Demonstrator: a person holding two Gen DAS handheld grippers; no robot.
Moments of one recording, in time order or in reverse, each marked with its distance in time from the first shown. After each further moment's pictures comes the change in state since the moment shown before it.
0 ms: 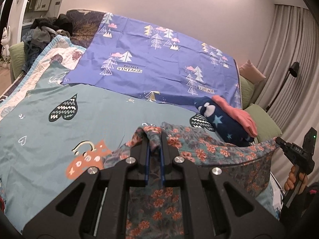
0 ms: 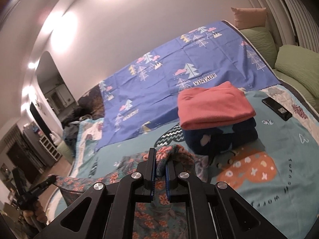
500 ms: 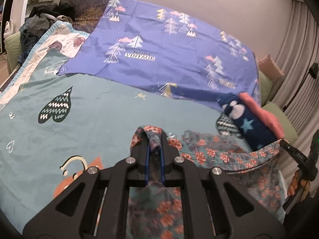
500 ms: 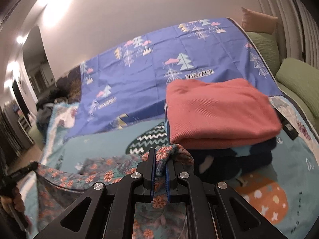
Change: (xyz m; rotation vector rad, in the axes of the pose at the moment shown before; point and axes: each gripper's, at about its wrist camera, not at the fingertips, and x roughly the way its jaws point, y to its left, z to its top) left arm 0.122 0.021 0.018 -0.019 0.088 0.090; right arm 0.133 -0.002 0.005 -0.161 0.077 -0.162
